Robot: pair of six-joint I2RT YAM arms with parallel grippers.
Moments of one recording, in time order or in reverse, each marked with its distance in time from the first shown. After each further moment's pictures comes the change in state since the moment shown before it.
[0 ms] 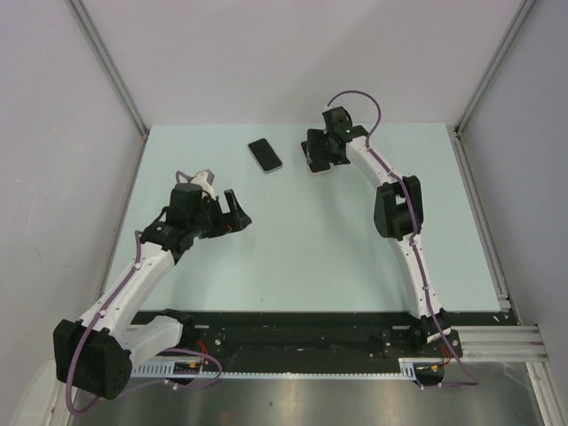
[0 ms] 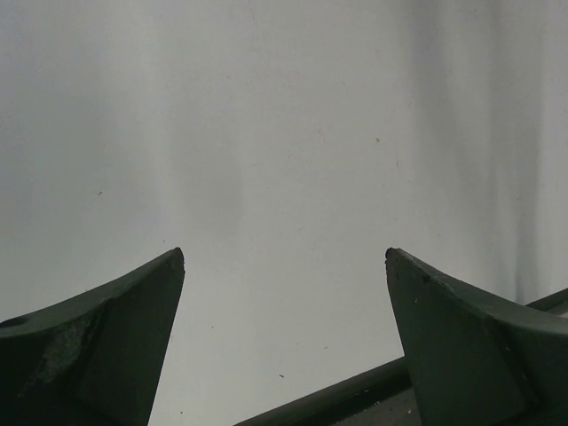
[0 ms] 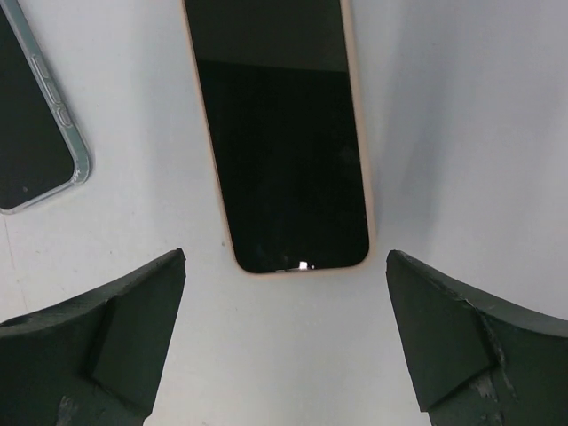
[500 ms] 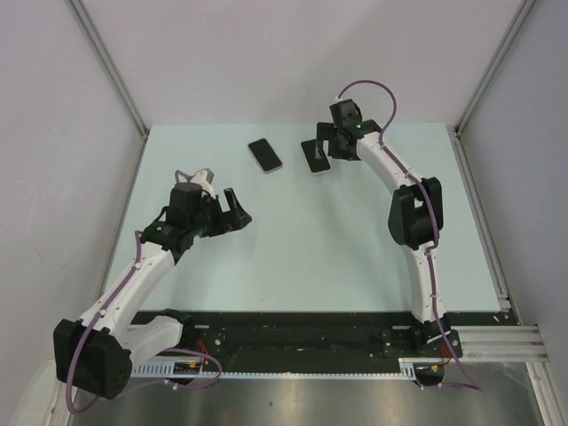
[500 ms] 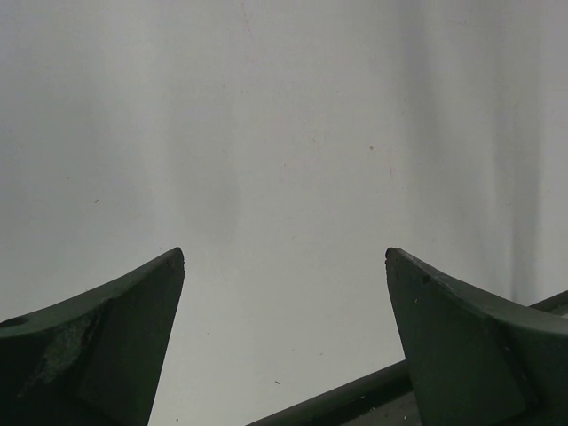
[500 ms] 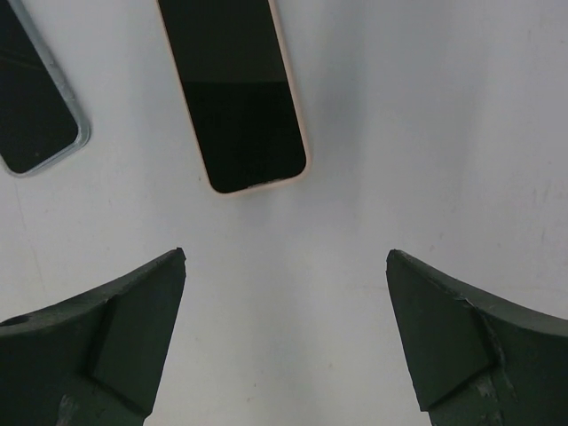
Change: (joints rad) left arm 0.000 0.017 0.000 0.021 -0.002 -0.009; right arm 0.014 -0.298 -0.261 -0.020 0.137 0.021
